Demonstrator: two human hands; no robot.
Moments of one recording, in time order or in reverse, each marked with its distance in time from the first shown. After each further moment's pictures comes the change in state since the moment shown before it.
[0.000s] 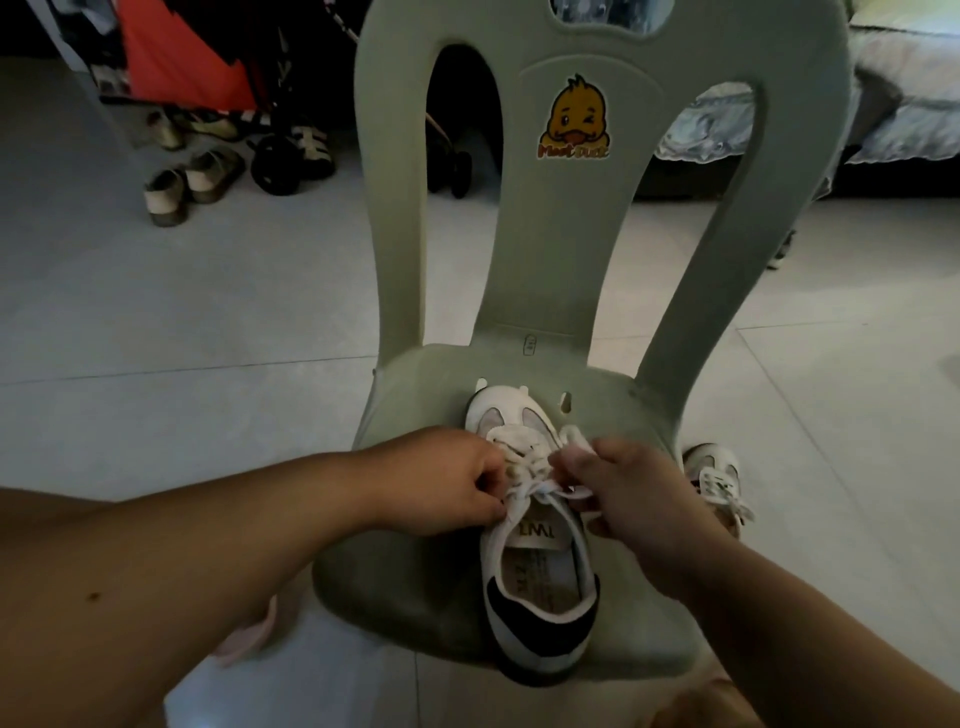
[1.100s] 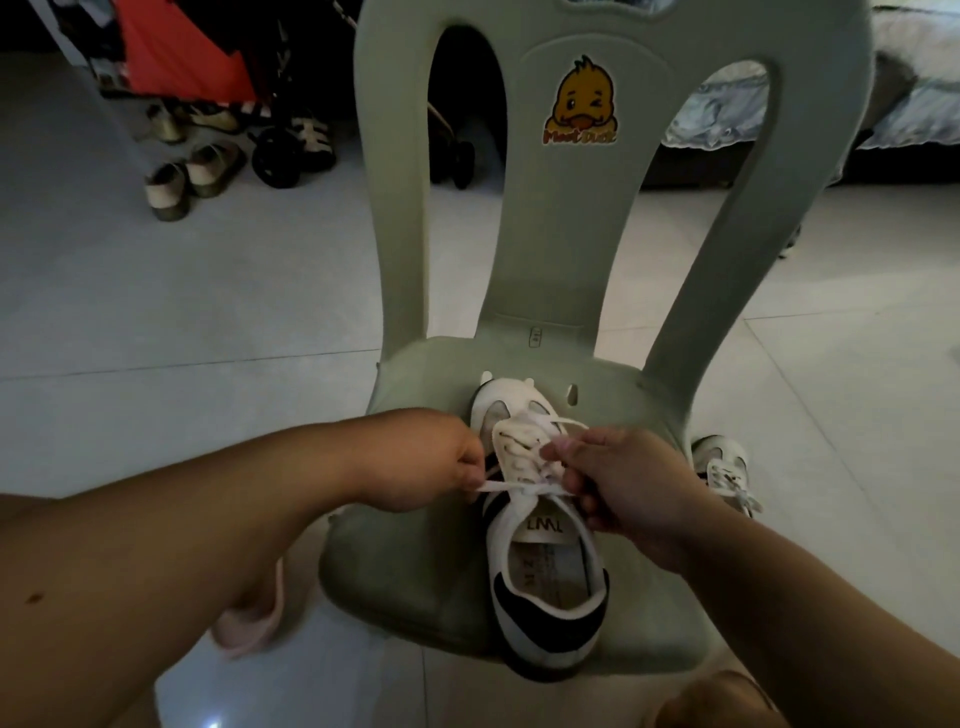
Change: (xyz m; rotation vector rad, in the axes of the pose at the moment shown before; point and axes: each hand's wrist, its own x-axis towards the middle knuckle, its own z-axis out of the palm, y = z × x) left_hand -0.006 -0.003 -0.019 0.148 -0.100 -0.075; right_hand 0.010 -0.006 0.003 0.110 -0.122 0.075
